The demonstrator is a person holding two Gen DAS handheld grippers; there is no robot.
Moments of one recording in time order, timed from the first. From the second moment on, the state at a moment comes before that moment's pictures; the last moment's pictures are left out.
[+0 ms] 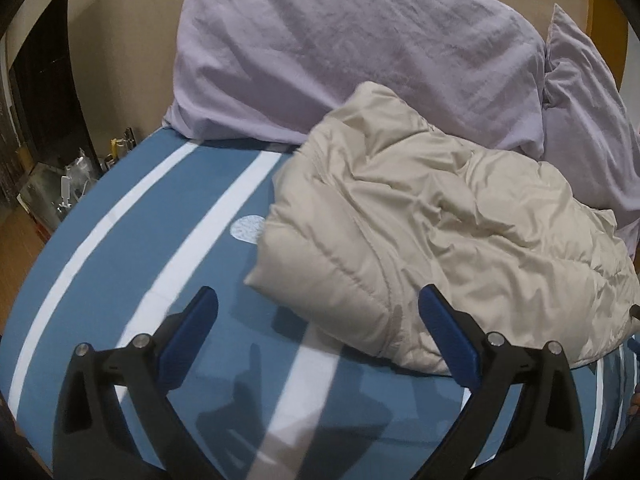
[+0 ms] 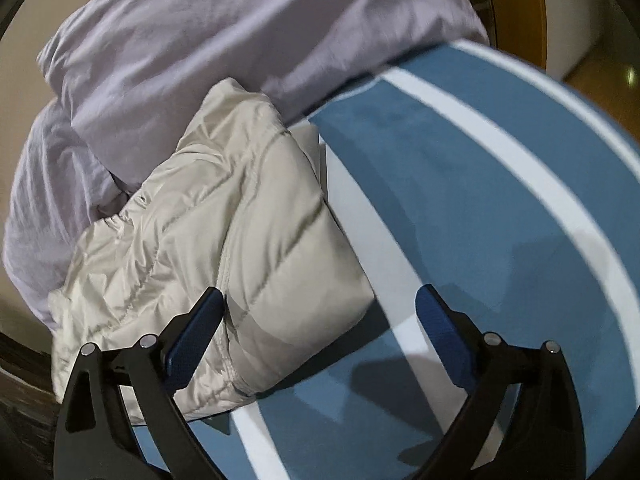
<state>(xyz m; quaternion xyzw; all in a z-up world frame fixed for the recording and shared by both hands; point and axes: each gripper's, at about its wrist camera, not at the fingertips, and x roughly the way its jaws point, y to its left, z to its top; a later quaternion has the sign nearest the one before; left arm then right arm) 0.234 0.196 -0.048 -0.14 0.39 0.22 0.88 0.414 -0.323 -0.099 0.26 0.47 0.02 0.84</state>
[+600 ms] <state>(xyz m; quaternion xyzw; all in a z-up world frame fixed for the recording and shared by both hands) 0.267 0.212 -0.067 -0.23 0.37 0.21 0.87 0.418 -0.303 -0.103 0.28 0.45 0.08 0.84</state>
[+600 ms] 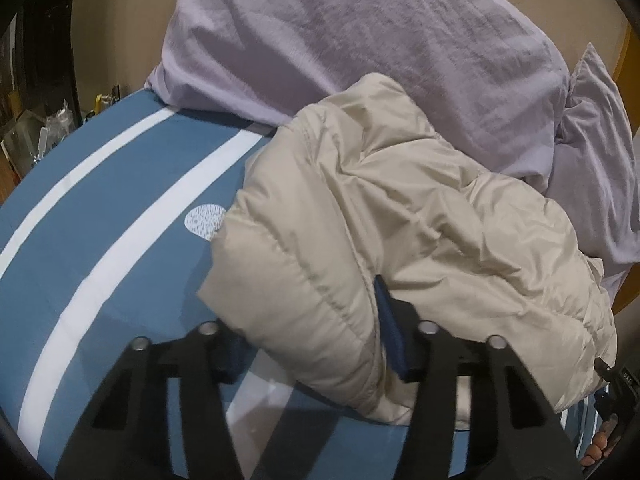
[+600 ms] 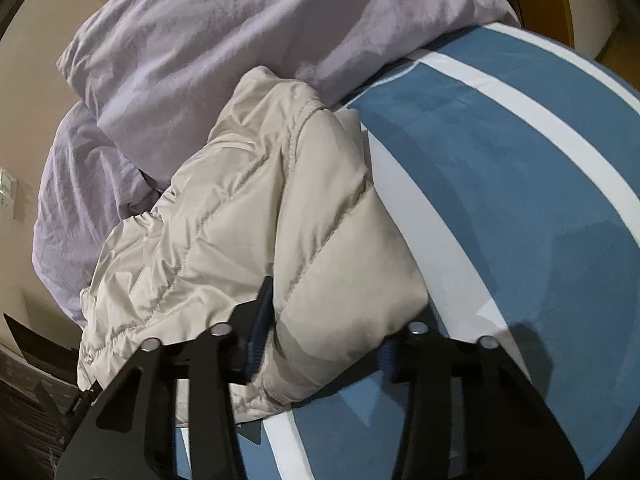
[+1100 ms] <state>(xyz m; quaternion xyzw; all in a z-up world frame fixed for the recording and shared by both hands) 0.181 0.224 -0.045 -0.22 0.36 0.20 0.89 0.355 -0.283 -0.082 0.25 0.45 0.15 0.84</state>
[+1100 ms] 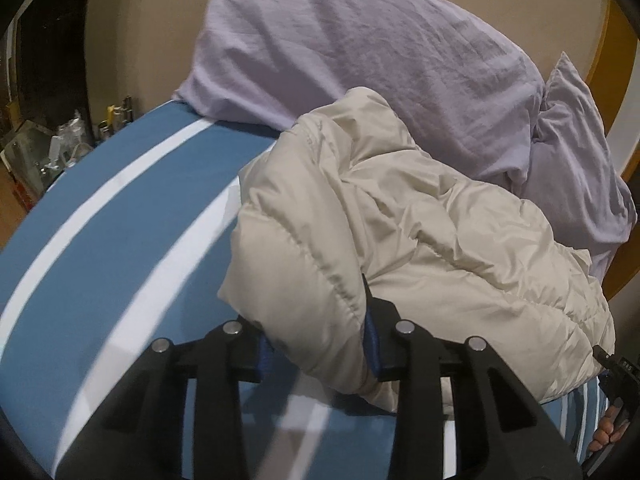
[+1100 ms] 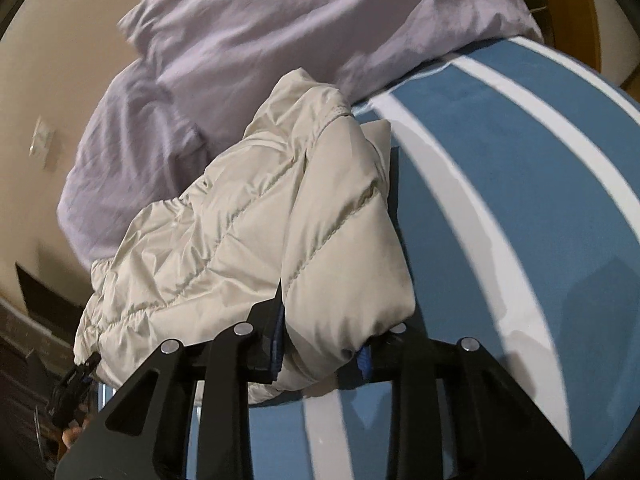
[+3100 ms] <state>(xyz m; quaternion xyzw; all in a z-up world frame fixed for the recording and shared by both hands) 0.133 0.241 -0.058 -0.29 0.33 0.25 0.86 0.270 -0.088 -0.066 -0.06 0.41 0.18 0.89</state>
